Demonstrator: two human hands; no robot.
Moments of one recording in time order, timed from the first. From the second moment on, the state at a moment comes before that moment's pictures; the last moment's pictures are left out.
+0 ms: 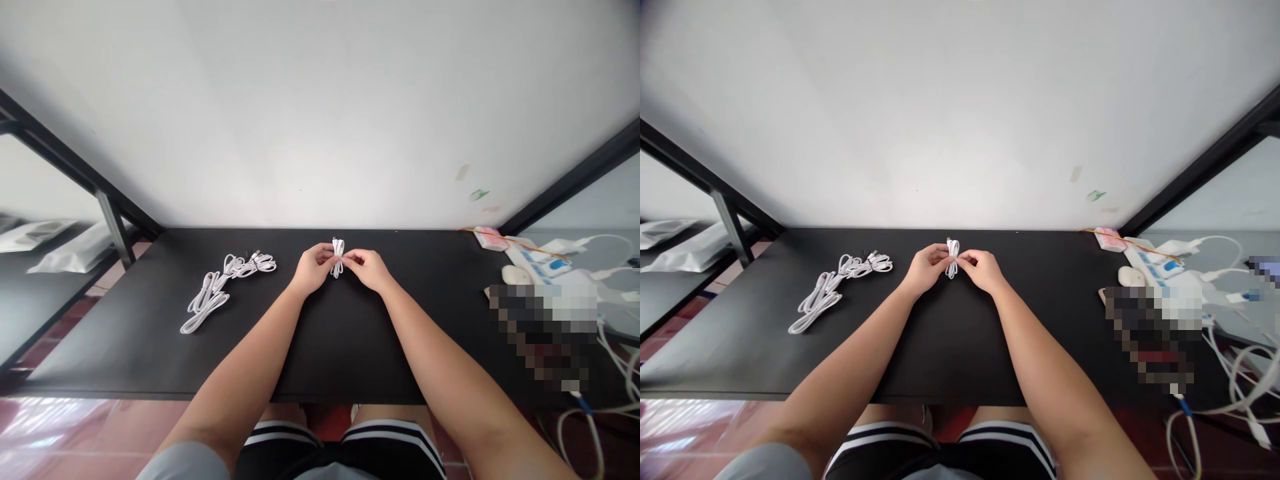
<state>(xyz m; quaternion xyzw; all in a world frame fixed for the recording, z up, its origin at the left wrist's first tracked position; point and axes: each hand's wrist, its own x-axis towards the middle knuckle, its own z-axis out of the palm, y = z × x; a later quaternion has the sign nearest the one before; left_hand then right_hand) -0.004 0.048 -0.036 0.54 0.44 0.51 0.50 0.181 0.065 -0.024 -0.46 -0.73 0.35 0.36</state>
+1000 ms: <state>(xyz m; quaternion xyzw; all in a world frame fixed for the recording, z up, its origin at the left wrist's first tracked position) 0.008 0.040 -0.025 0.43 0.46 0.57 0.53 0.175 0.047 -0.008 -0.45 -0.82 0.07 0.35</state>
